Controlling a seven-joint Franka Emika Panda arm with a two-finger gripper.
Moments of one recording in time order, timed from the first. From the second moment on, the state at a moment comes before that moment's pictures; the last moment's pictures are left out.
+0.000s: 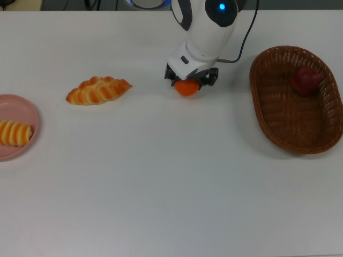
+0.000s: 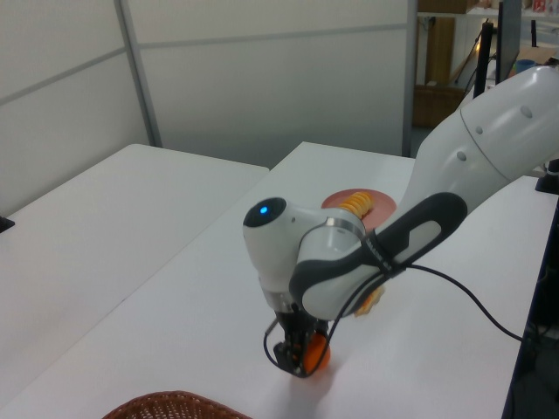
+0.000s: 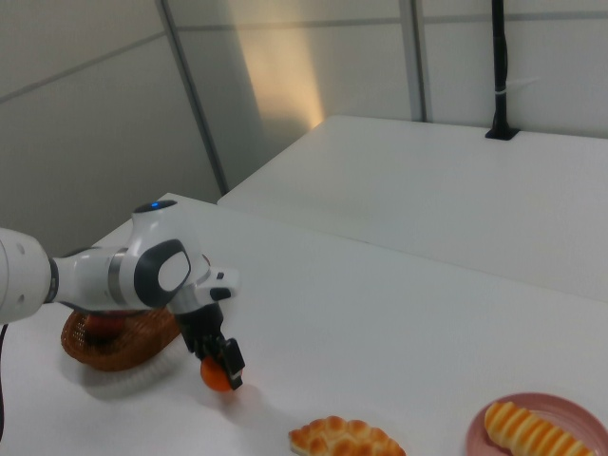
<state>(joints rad) 0.25 0.21 0.09 -2.05 -0.16 2.14 0.45</state>
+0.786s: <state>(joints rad) 0.42 0.28 0.10 -1.66 -0.08 1.92 0.56</state>
